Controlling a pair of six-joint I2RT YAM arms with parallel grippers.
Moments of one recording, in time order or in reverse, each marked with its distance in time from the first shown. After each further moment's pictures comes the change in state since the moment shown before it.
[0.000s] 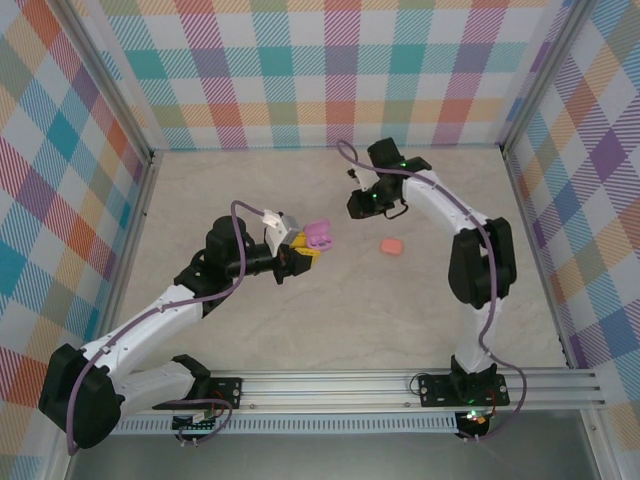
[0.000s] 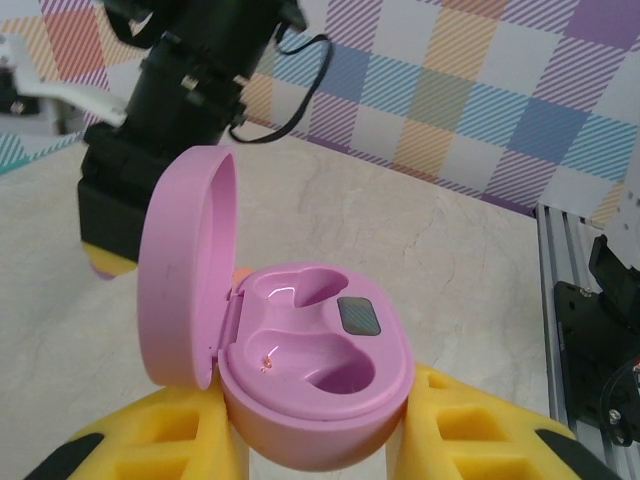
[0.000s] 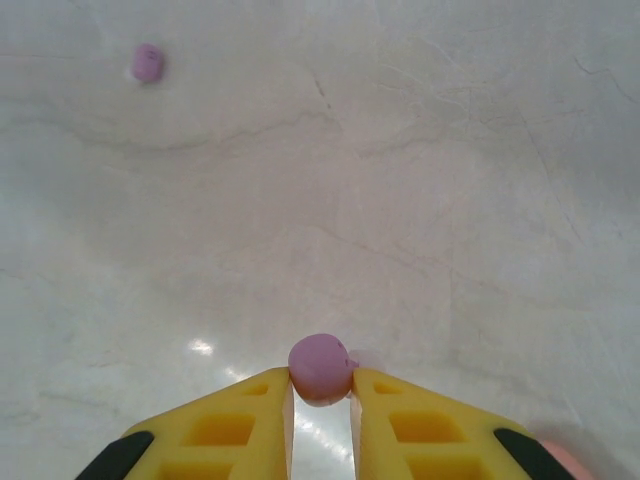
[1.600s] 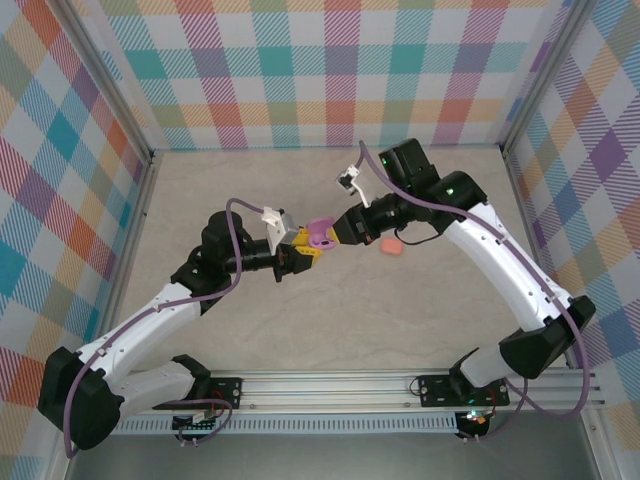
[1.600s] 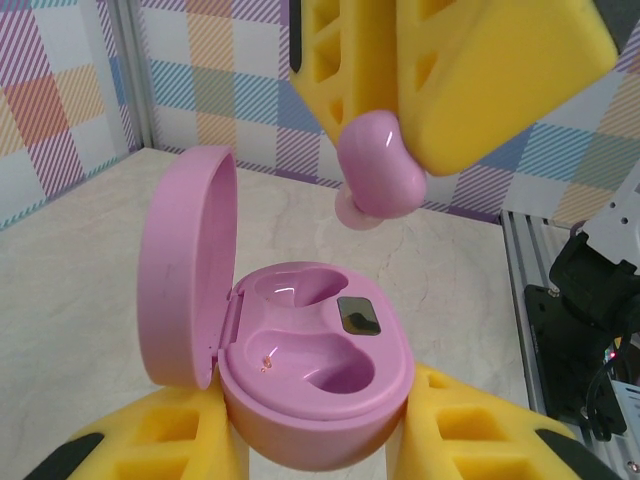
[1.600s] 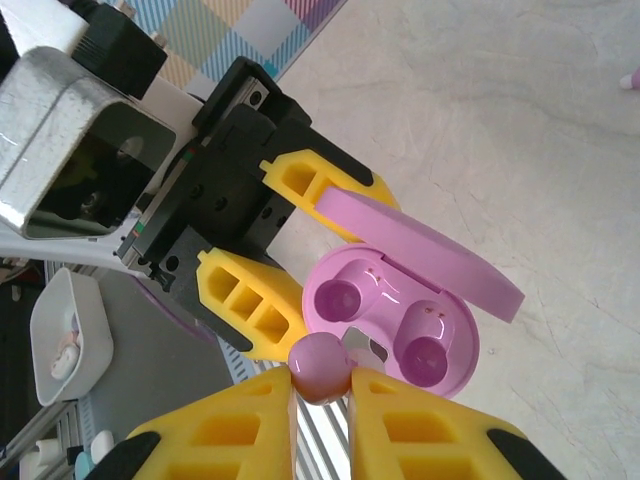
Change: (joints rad) left arm 0.000 -0.005 0.049 0.003 0.087 0.057; right arm 0.215 -0.471 0.002 -0.238 -0.348 0.064
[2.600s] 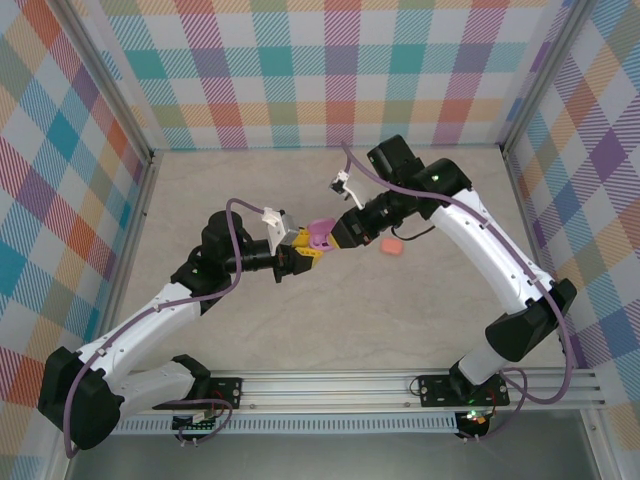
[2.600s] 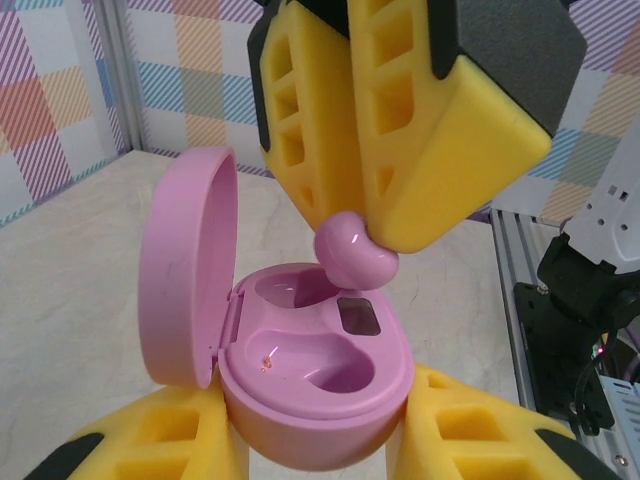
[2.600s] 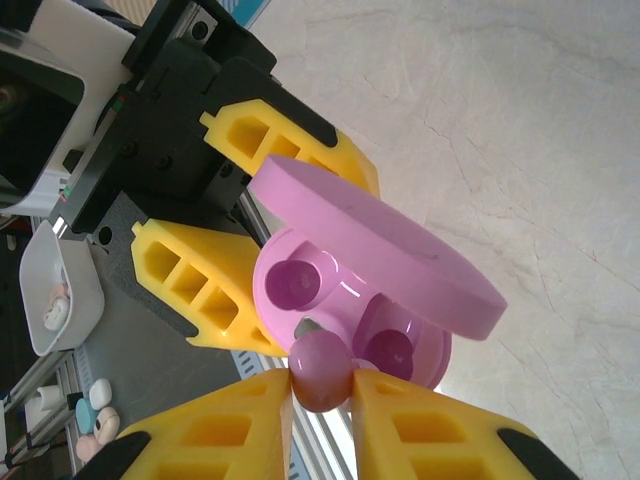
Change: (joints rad) left arm 0.000 0.000 0.002 -0.002 0.024 0.003; right arm 0.000 0.108 0.109 -0.169 0.008 -0.101
